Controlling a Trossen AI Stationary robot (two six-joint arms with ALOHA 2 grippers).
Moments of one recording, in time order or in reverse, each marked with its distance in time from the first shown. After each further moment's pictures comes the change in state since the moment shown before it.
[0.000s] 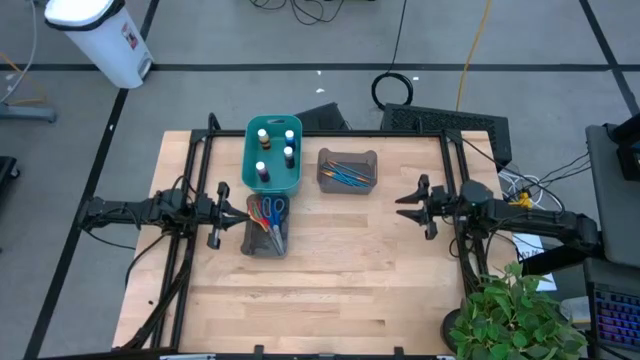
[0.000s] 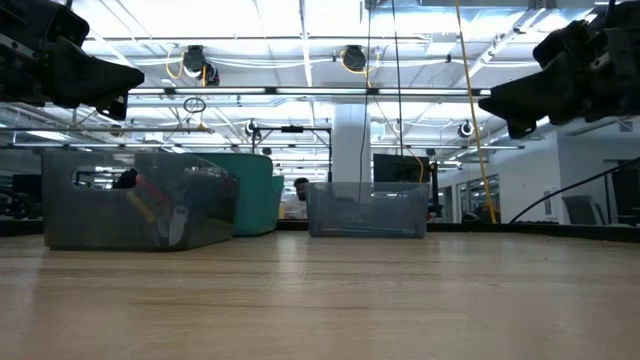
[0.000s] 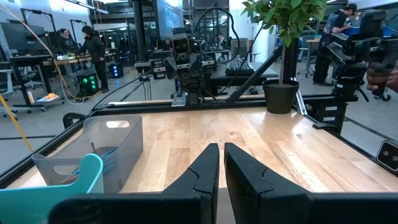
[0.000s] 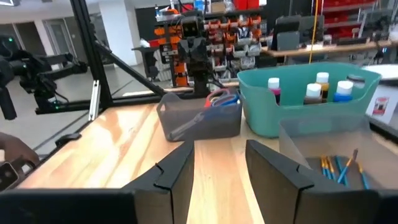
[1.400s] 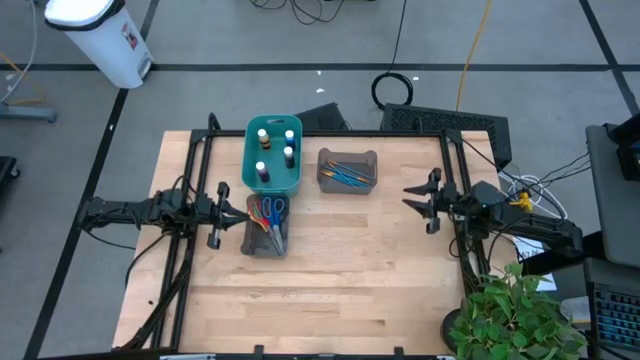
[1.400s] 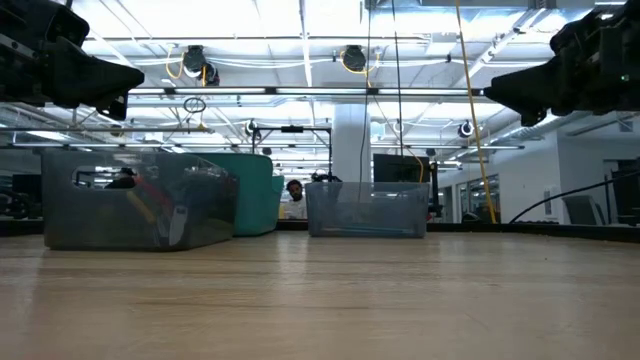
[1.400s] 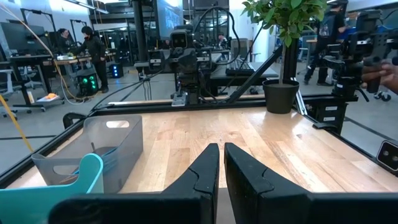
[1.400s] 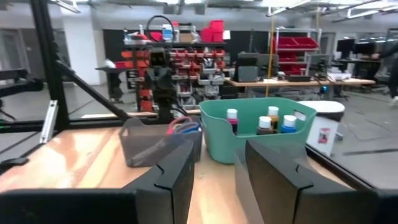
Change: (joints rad) left arm 0.000 0.000 0.000 0.000 0.000 0.000; right arm -0.002 -0.242 -0.001 -0.132 0.157 -0.082
